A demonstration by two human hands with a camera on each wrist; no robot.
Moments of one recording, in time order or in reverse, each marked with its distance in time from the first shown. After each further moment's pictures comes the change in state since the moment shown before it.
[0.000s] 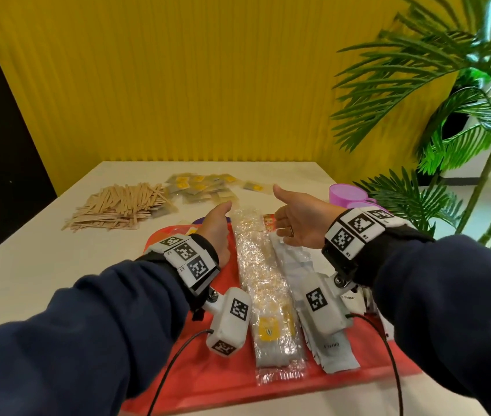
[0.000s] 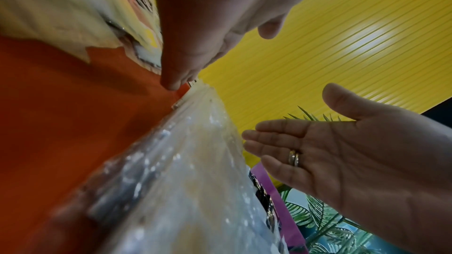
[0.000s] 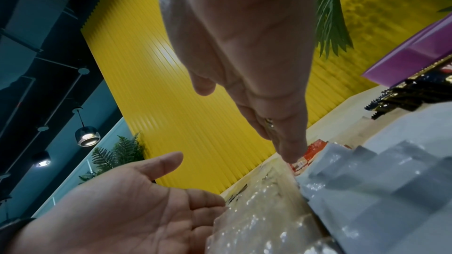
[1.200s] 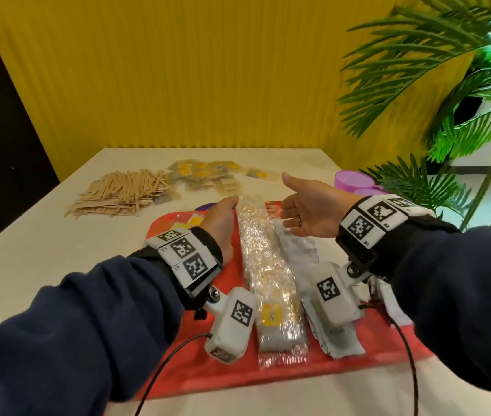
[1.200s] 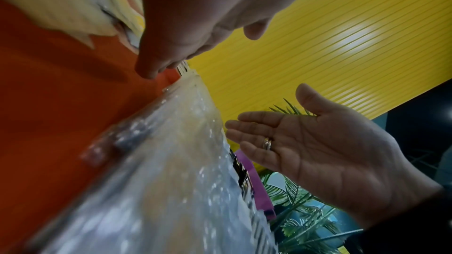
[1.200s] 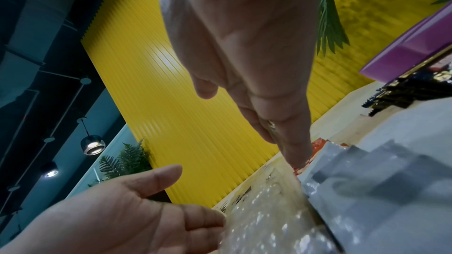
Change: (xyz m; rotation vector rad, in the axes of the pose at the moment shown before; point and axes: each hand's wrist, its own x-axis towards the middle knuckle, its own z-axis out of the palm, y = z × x) left_hand -0.019 -0.008 0.008 0.176 0.038 -0.007; right_hand -0.003 0.003 -0.010 -0.037 -0.051 0.020
